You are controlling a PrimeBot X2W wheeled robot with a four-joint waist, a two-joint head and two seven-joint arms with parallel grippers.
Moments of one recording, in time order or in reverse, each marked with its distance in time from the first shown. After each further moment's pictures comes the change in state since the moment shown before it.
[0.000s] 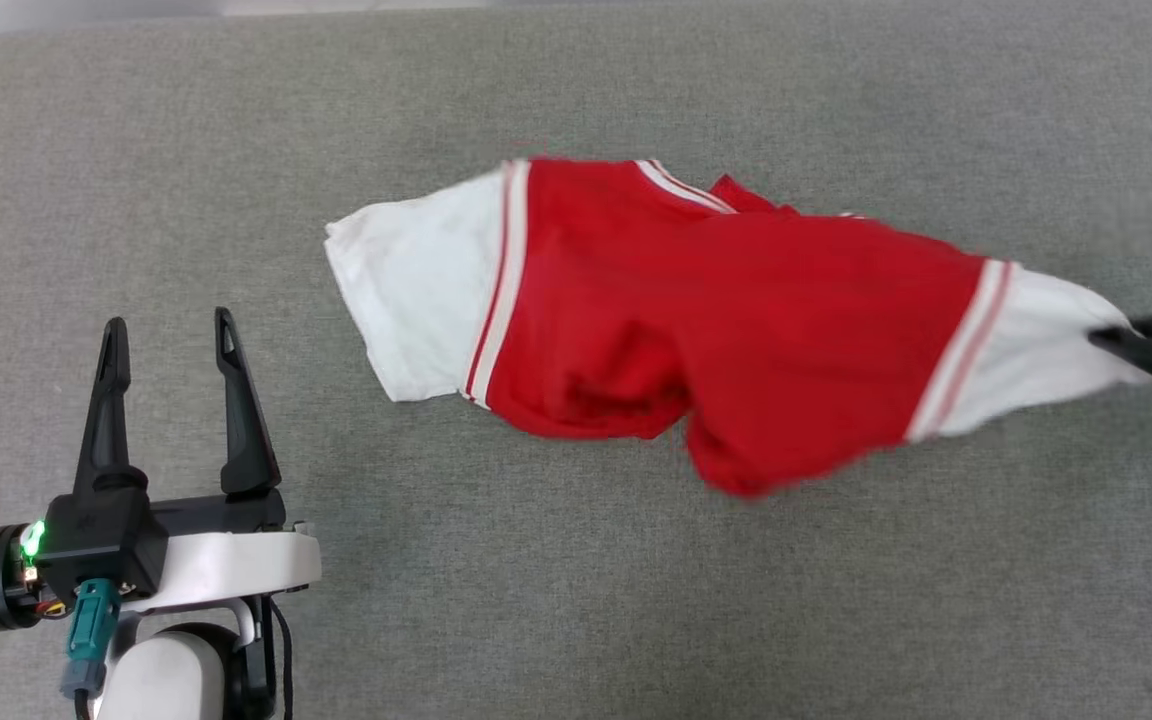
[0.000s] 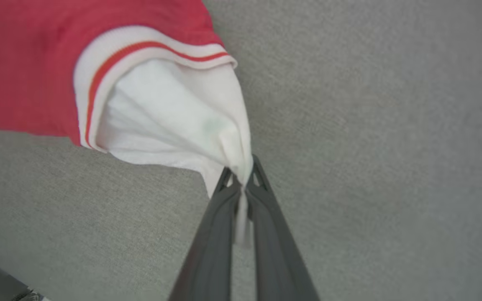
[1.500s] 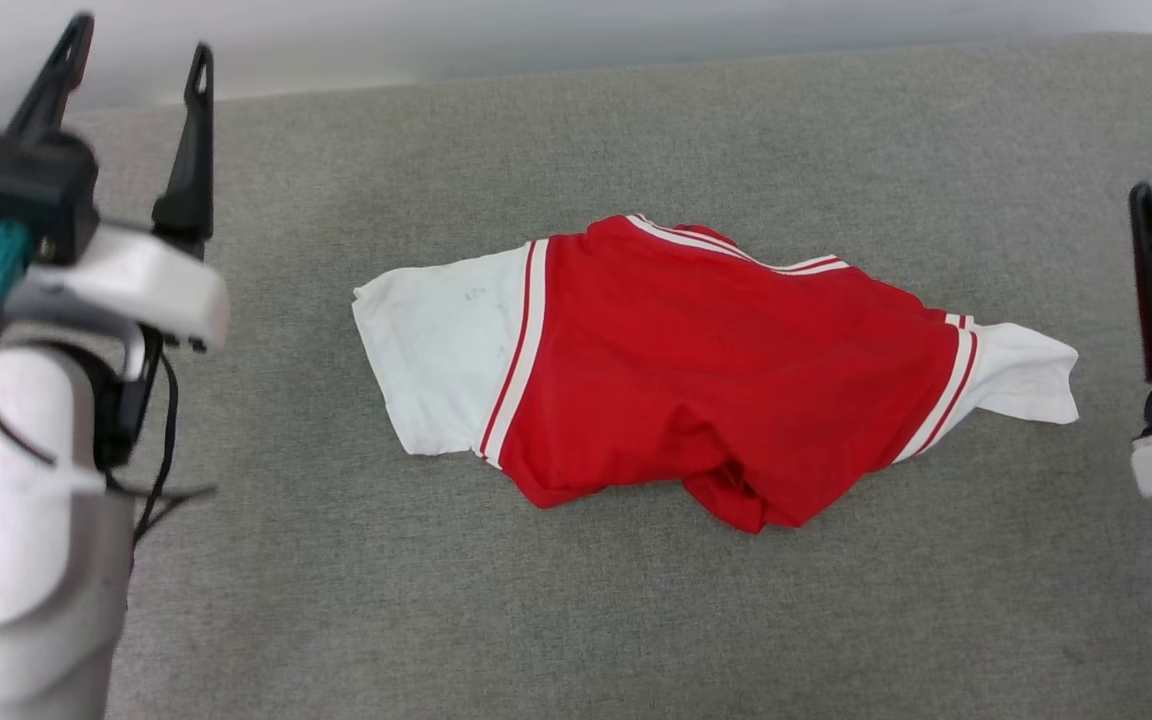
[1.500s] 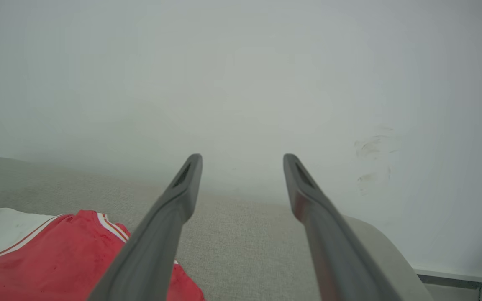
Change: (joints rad) left arm -0.456 0.198 -0.024 0.225 0.050 -0.272 0.176; right arm 0.567 0.524 -0.892 -0.186 -0.671 0.000 -0.786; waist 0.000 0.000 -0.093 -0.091
